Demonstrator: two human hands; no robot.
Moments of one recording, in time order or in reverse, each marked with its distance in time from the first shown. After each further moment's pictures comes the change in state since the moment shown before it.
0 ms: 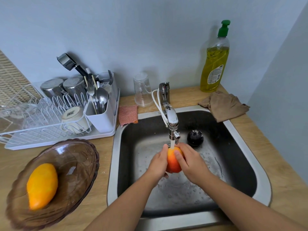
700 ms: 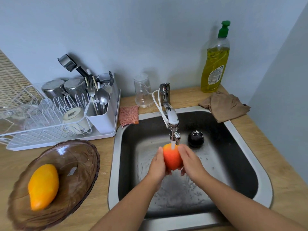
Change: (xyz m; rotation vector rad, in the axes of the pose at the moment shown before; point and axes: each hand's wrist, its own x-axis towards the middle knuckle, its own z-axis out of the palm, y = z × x) left_hand 0.000 -0.011 0.007 -0.317 0.066 0.025; right_hand 0.005 -0.013 0.008 0.576 -0.027 0.476
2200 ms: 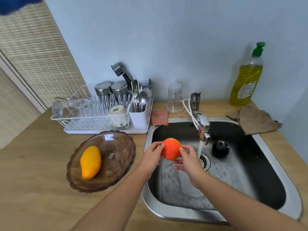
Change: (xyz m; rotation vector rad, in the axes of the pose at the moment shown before) left_hand -0.040 0.034 -0.099 0.206 0.231 0.193; right_hand -0.024 -0.047 0.078 0.249 -0.035 0.114
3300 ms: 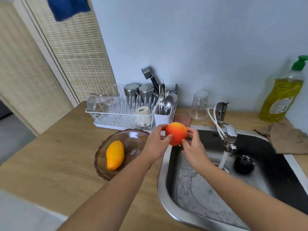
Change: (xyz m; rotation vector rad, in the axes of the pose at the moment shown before) left_hand -0.014 0.049 -0.055 0.206 0.184 0.275; right_hand -0.001 -0.051 0.044 -0.334 -0.114 -0.407
